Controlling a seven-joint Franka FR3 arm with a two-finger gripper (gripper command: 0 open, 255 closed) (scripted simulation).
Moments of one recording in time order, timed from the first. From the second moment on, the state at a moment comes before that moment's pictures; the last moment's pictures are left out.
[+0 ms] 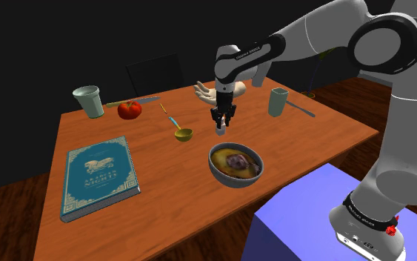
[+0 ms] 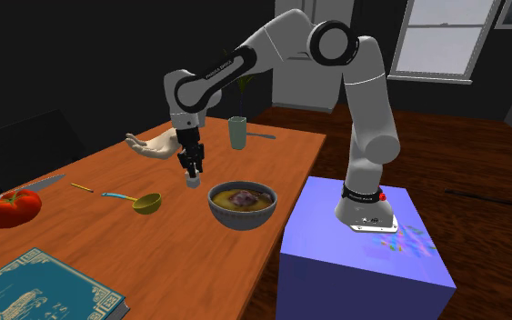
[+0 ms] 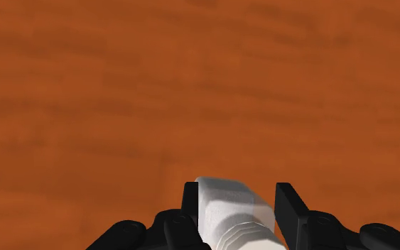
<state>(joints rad) 0.07 0.35 0.08 -1.81 0.17 2.01 0.08</state>
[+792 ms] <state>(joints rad) 0.07 0.31 0.08 -1.77 0.17 1.93 0.09</state>
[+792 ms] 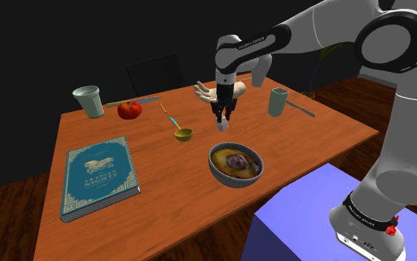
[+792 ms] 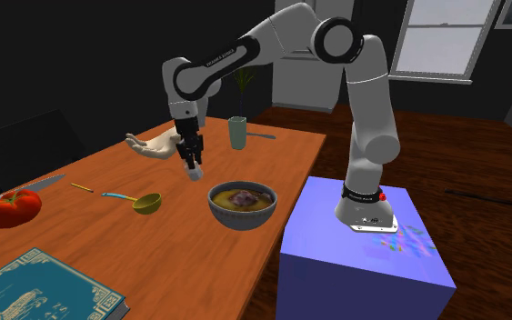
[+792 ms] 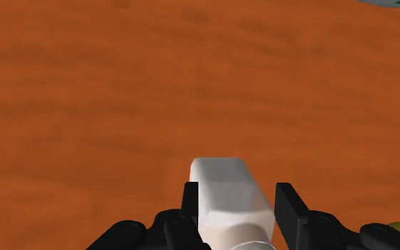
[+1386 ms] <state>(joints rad) 0.07 0.27 0.08 -1.70 0.17 1.82 0.10</state>
